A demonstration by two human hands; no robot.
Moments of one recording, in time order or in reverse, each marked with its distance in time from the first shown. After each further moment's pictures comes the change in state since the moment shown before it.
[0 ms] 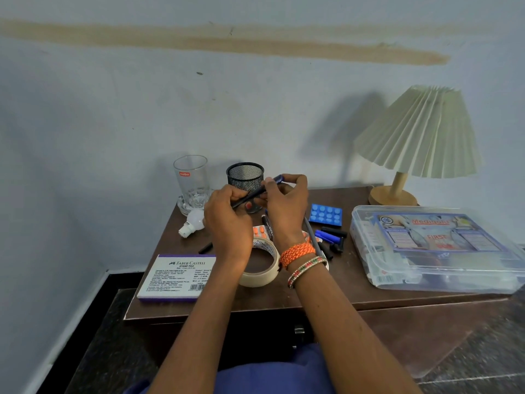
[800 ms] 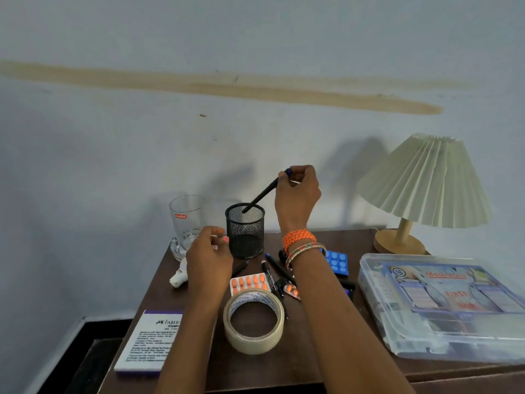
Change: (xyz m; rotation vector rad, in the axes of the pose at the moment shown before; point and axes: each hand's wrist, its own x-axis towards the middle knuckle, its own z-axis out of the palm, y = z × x) left_hand 0.037 -0.016 -0.009 0.093 -0.088 -0.168; right_hand 0.090 -0.025 0.036 -0.190 0.194 -0.380
